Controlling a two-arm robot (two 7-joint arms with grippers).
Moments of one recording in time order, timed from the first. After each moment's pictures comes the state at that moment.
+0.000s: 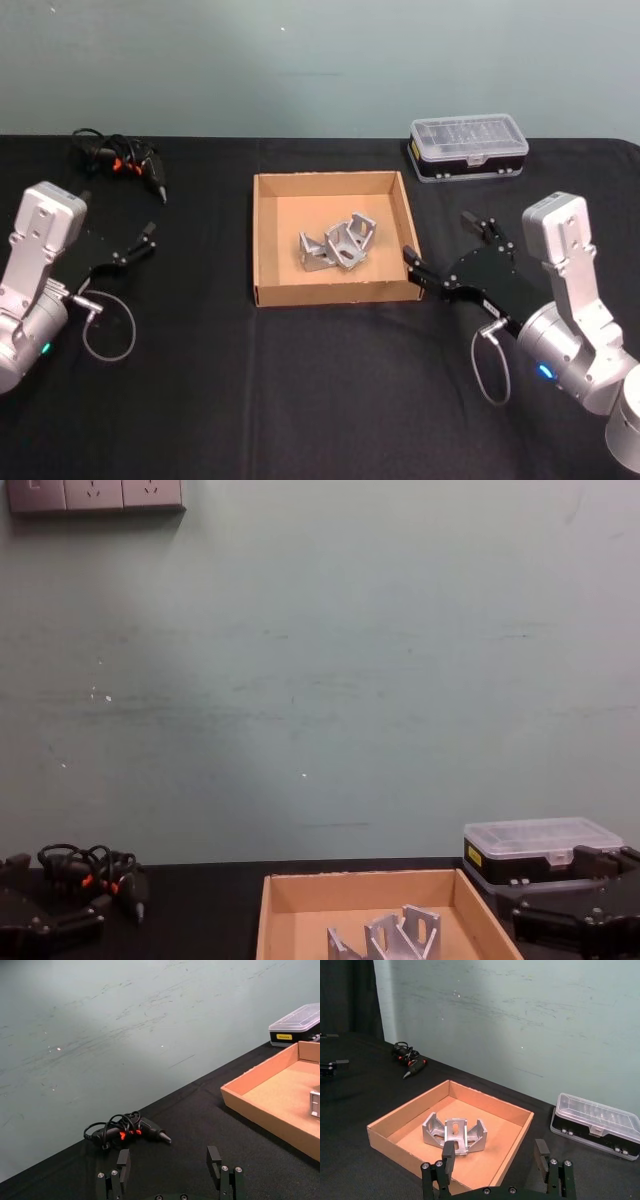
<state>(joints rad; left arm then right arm) -0.20 0.60 0.45 -1.41 -0.25 -0.12 0.03 0.04 0.39 -0.26 -1.62 0.16 0.00 0.24</state>
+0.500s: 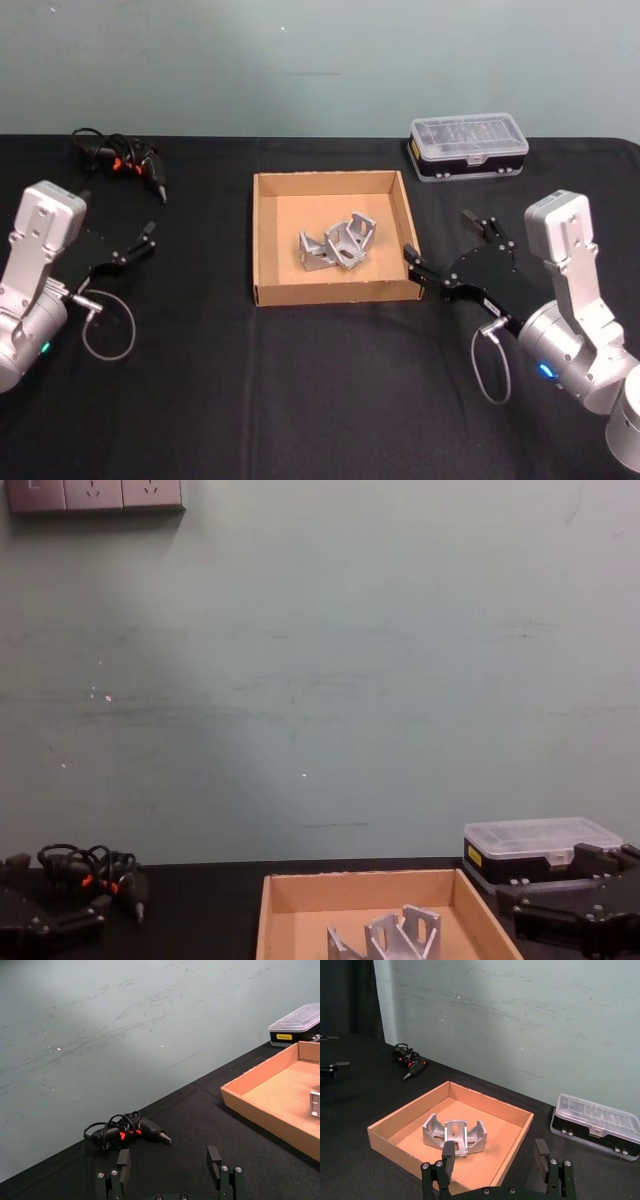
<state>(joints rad) -0.20 0.60 0.45 -1.41 -0.25 -0.12 0.03 0.04 0.39 -0.26 -1.62 0.17 0.00 0.24</state>
